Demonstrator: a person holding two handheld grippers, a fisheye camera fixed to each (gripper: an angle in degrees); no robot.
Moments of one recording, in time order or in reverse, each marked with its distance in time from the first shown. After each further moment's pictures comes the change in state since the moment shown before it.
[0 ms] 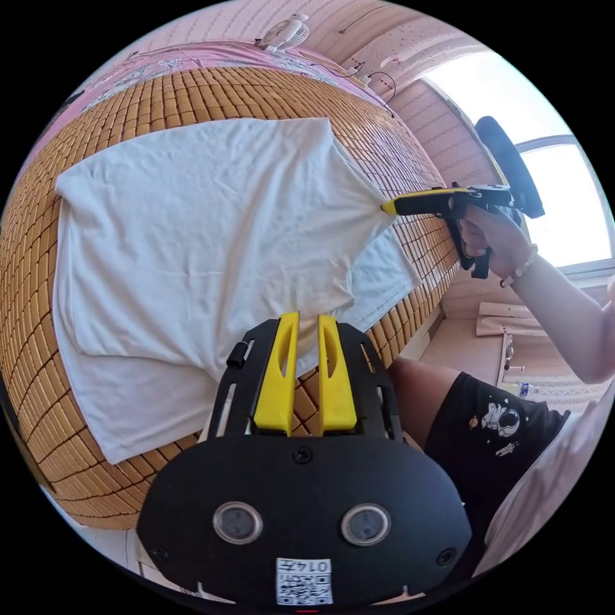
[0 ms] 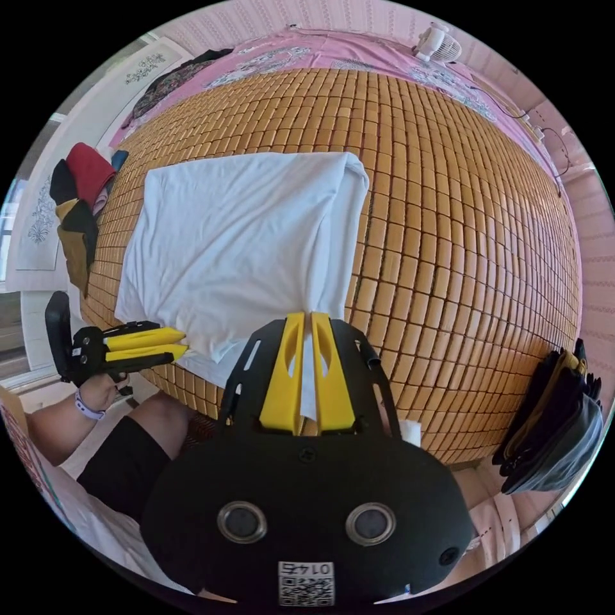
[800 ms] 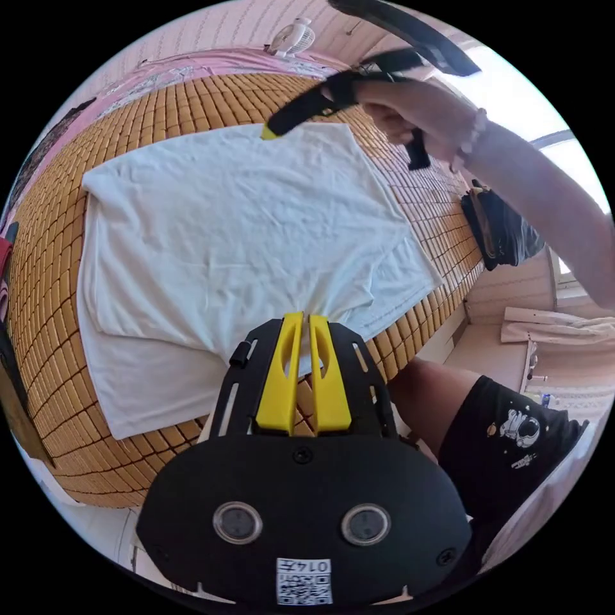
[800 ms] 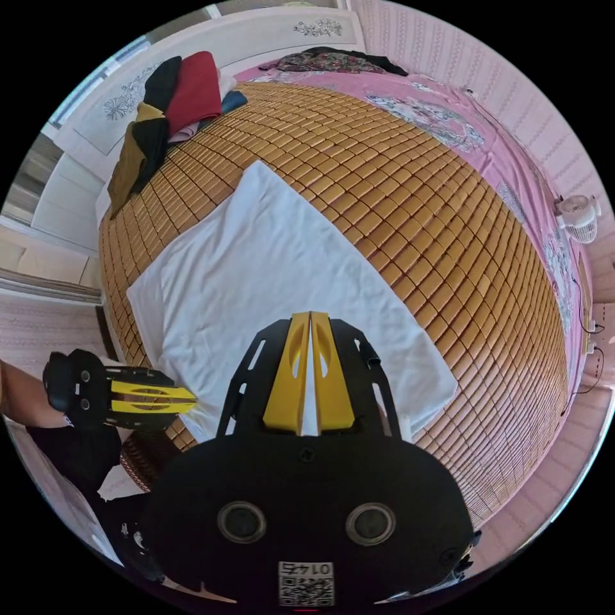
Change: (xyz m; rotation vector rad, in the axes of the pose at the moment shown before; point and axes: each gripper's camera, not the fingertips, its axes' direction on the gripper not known) left arm 0.046 0.033 0.033 -0.001 -0.132 -0.027; right arm -0.149 -0.125 0.032 0.079 0.037 -0.576
